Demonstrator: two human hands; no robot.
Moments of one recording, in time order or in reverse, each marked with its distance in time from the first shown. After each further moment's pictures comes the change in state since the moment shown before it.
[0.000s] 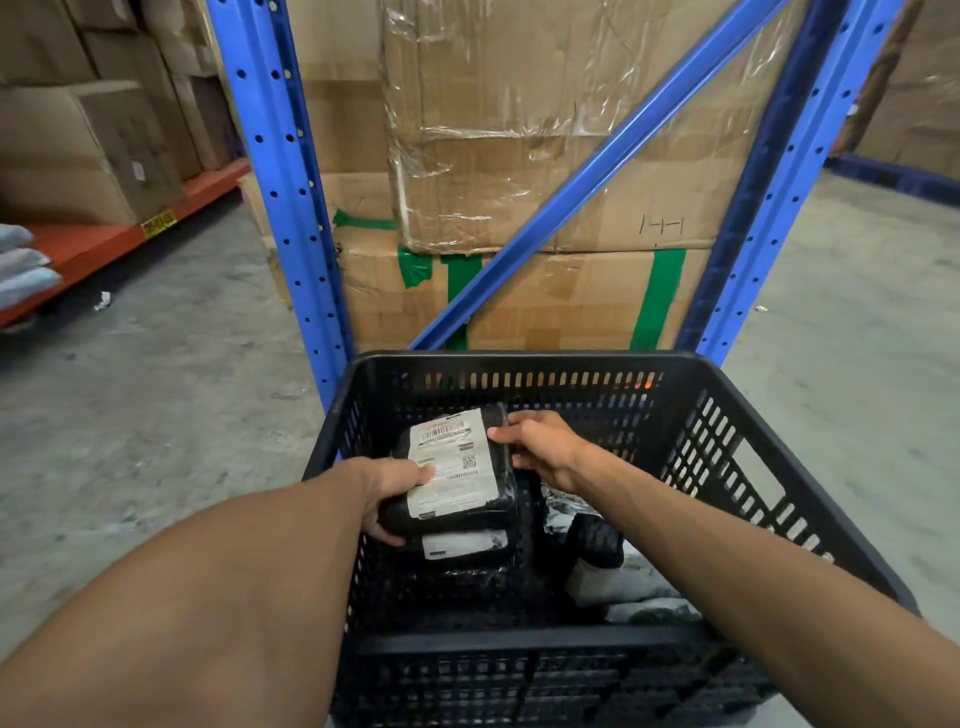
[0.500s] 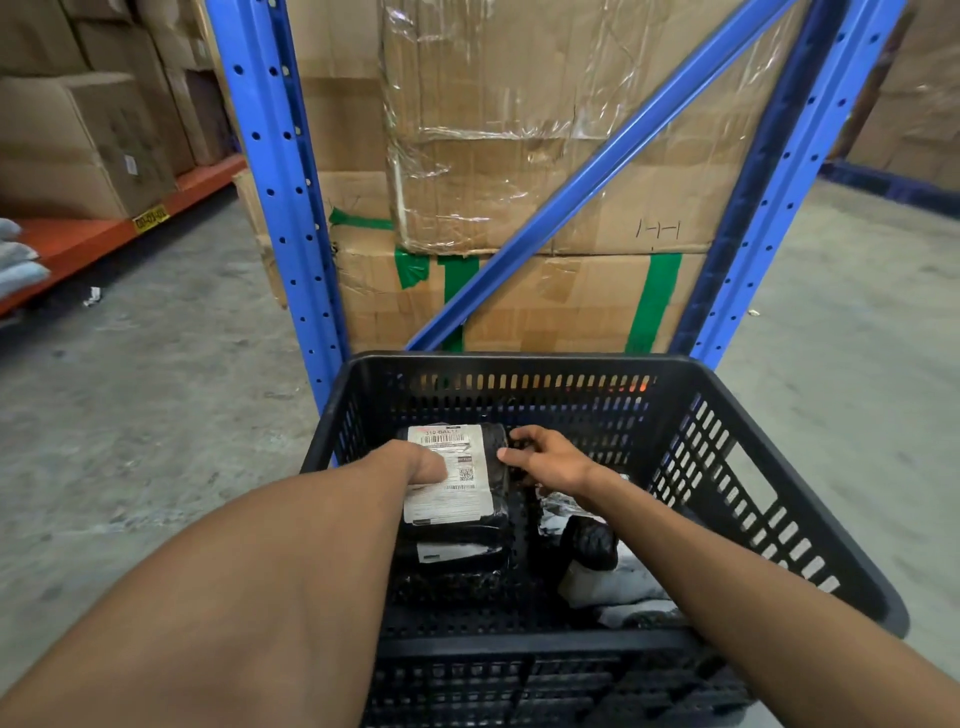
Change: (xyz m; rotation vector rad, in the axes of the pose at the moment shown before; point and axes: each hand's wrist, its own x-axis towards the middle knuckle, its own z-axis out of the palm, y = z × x) left_hand -0.015 0.042 0.026 0.638 0.227 0.021; right_hand -0.013 0.013 -0.017 -0.479 -0.045 -0.099
